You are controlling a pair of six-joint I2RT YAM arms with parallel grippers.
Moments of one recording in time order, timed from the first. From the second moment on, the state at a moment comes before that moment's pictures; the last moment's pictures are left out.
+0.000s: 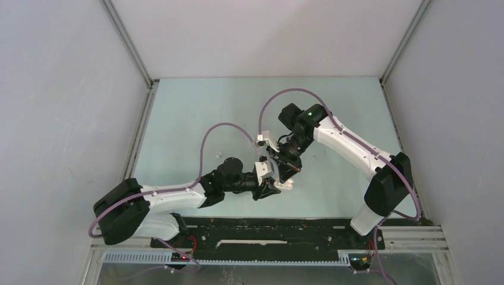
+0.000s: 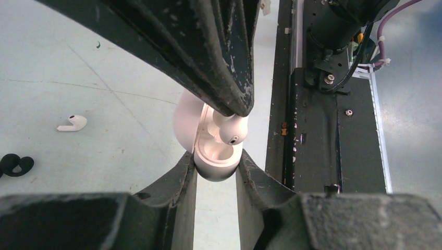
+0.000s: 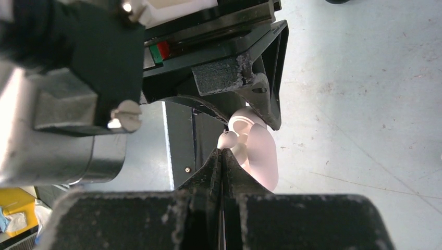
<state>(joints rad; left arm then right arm) -0.98 1.28 0.49 0.51 0.45 -0.01 0.69 1.65 1.50 -1.34 -0.78 -0.66</state>
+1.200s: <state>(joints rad) -0.97 1.28 0.49 0.52 0.49 -0.05 0.70 1.65 1.47 -1.29 -0.78 -0.64</state>
